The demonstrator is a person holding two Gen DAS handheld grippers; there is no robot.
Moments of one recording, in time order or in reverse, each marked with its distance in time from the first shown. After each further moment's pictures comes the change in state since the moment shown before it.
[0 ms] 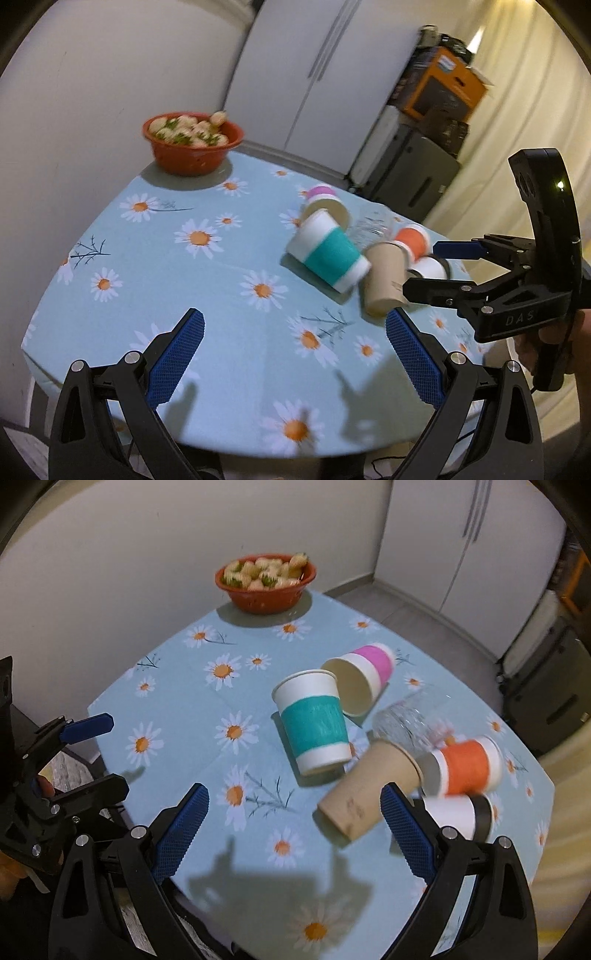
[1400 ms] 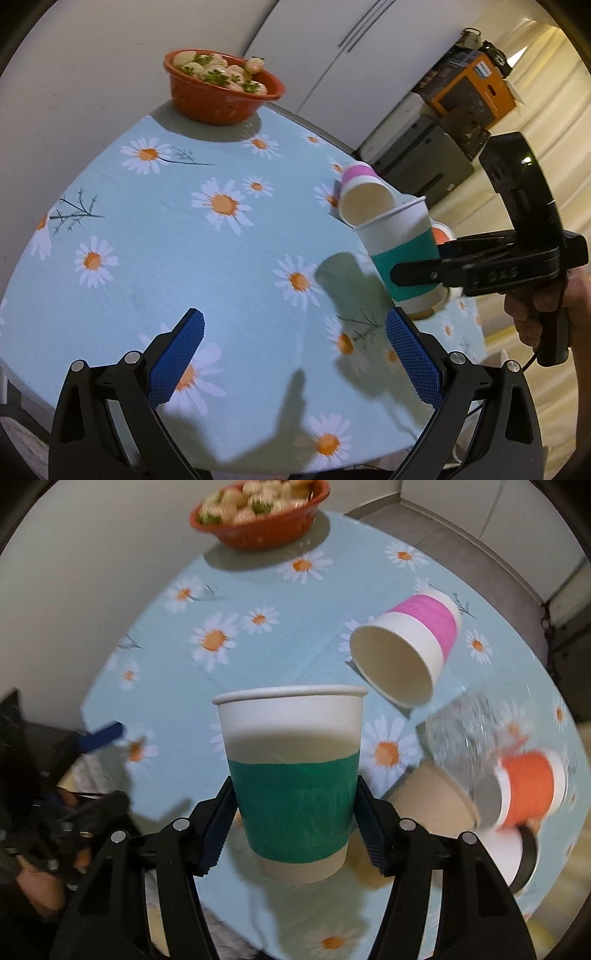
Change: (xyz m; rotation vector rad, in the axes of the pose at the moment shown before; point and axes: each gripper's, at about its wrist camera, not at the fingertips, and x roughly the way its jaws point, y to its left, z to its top) left arm 0.040 0.056 0.010 -0.142 0.148 -0.095; right arm 0.081 -0.018 0.049 0.079 0.301 0.177
